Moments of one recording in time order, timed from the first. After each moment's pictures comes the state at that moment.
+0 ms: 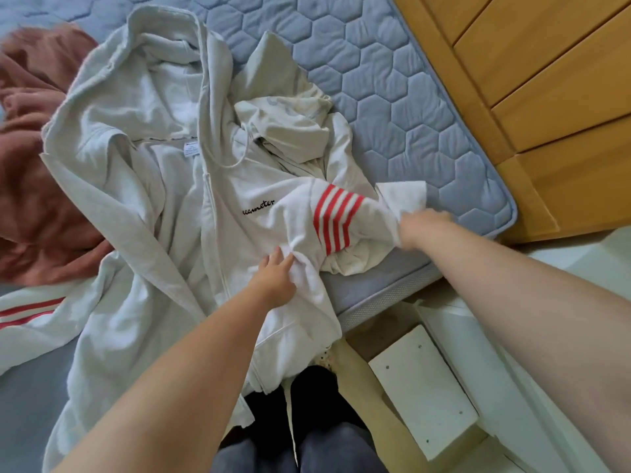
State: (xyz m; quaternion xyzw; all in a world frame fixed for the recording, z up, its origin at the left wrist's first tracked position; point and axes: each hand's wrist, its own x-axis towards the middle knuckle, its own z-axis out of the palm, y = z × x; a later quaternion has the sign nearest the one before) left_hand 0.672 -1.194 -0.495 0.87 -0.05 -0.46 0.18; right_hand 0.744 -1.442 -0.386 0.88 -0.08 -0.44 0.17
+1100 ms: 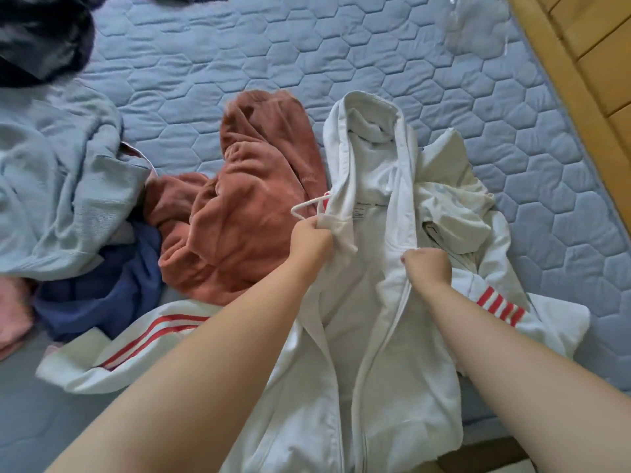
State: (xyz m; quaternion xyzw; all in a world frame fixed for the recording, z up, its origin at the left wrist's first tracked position) left_hand 0.799 -0.994 -0.411 0.69 0.33 -0.12 0.64; right_hand 0.821 -1.179 -0.434 0.88 -0.27 -0.22 -0.31
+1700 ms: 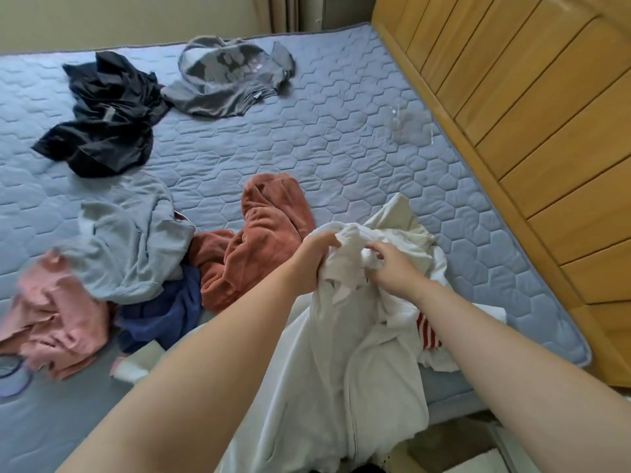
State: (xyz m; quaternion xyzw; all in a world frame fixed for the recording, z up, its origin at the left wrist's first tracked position) left_hand 0.740 -0.995 -0.204 0.47 0.24 -0.29 0.80; right_hand 0.765 -1.167 -0.232 0.90 0.07 -0.23 -0.36
